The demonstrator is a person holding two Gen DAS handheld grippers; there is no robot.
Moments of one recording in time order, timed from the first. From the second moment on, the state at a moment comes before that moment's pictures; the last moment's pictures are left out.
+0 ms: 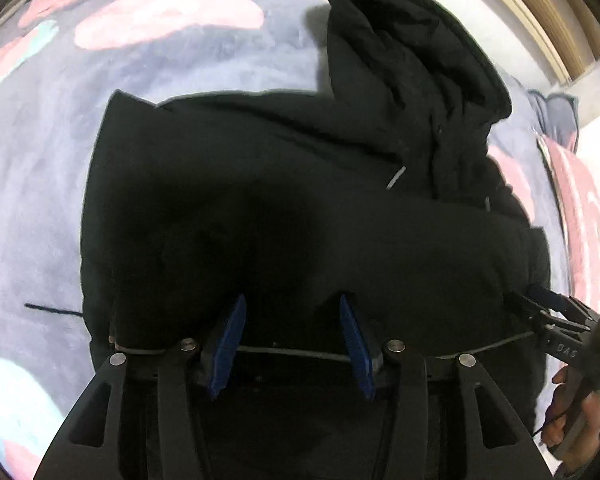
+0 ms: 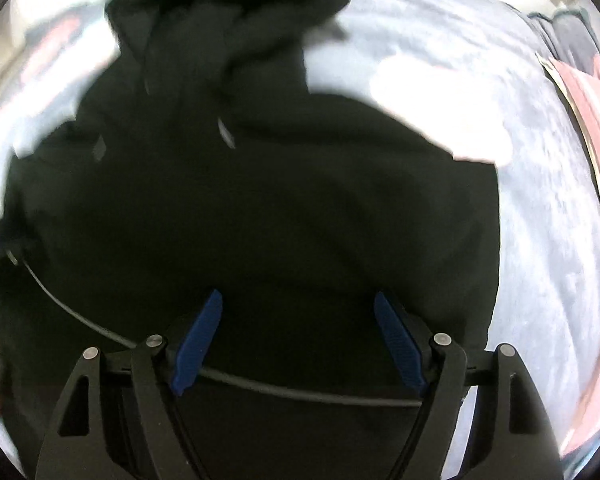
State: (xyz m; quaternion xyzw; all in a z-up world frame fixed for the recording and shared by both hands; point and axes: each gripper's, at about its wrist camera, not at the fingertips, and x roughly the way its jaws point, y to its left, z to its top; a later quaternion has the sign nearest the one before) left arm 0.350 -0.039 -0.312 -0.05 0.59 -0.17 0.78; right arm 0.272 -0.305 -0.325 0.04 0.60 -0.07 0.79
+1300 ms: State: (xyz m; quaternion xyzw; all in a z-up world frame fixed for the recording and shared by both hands) left arm 0.510 -0.107 -0.182 -0.02 0.49 -0.27 0.83; right arm 0.369 -0.387 -0.205 0.21 0.47 -0.13 0.85
